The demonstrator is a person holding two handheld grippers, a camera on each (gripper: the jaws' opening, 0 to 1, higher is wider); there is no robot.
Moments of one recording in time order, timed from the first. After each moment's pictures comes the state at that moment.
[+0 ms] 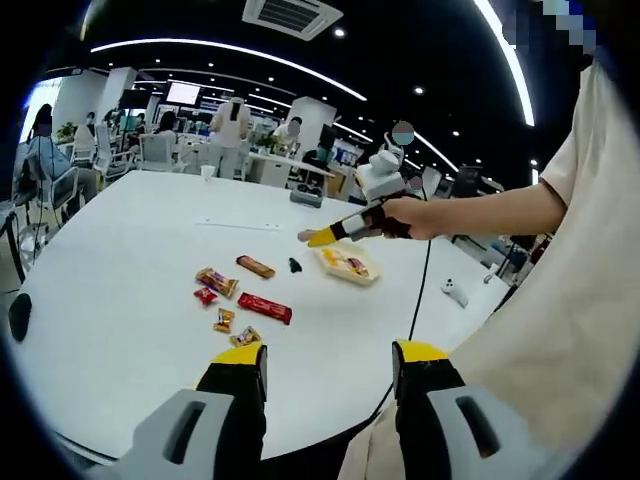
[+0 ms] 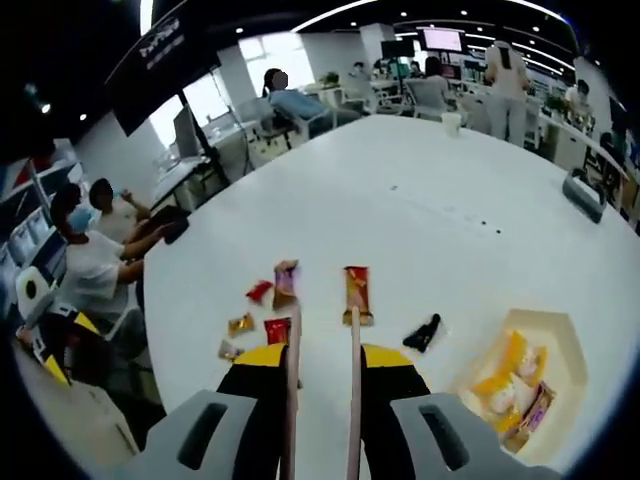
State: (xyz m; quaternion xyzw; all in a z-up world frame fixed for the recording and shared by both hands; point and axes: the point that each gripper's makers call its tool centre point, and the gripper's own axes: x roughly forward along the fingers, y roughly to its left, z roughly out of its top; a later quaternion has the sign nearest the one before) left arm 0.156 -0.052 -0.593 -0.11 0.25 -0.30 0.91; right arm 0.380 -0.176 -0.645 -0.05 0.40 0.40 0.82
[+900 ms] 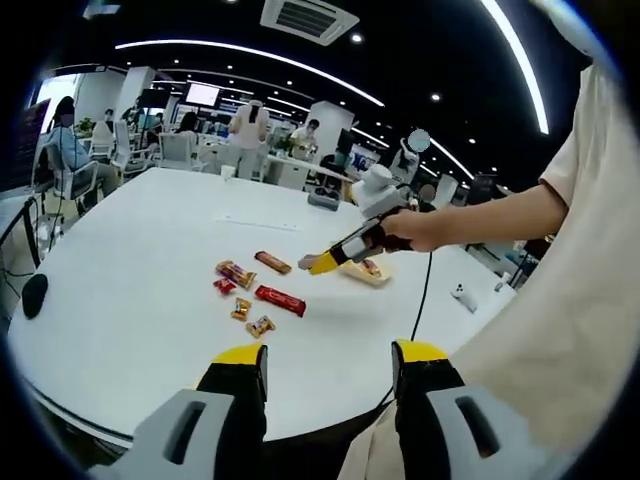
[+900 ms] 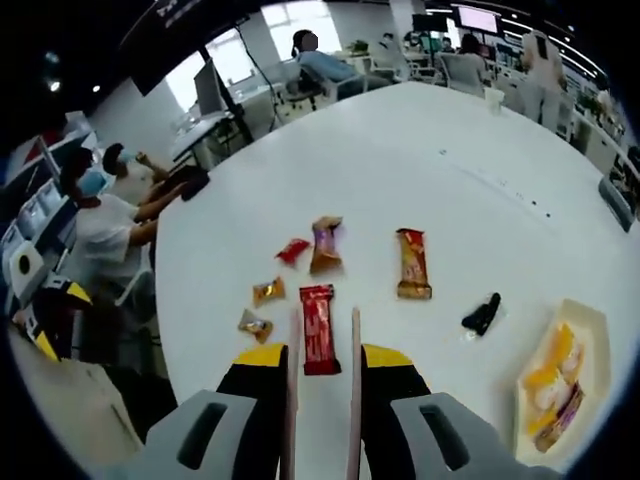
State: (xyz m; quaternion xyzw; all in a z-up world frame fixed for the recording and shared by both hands) left arm 0.139 -0.034 -0.596 -0.12 0.25 -0.26 0.93; right arm 0.340 -0.142 -0.684 -0.09 0.45 0.44 0.77
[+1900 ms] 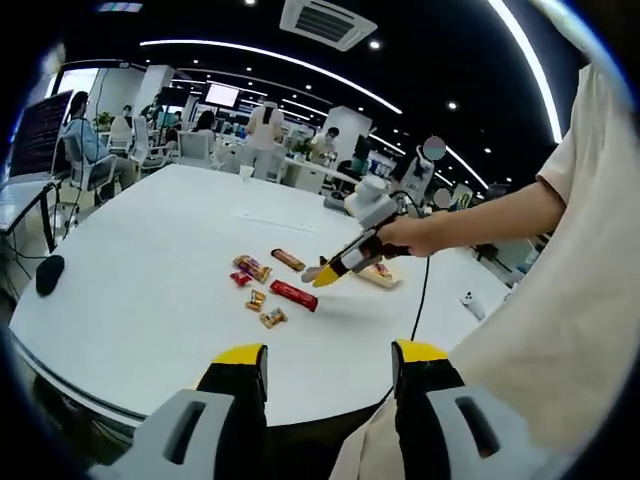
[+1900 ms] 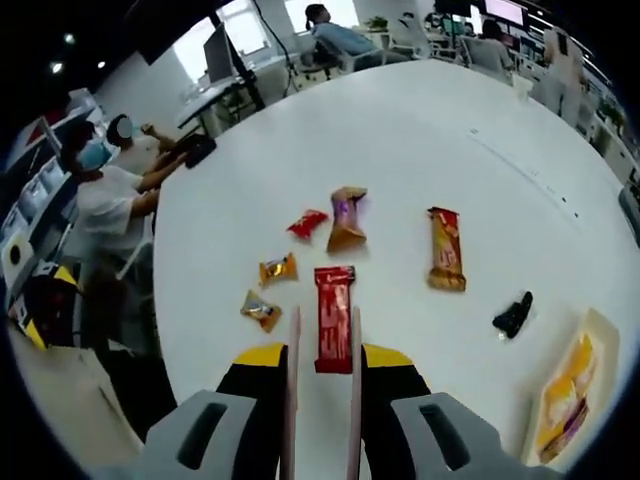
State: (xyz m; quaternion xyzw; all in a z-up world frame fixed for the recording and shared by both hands) left arm 0.124 -0.017 -0.598 -0.14 0.25 -0.22 0.93; right arm 0.331 -0.122 -0.712 -0.14 0.49 0.45 0.73
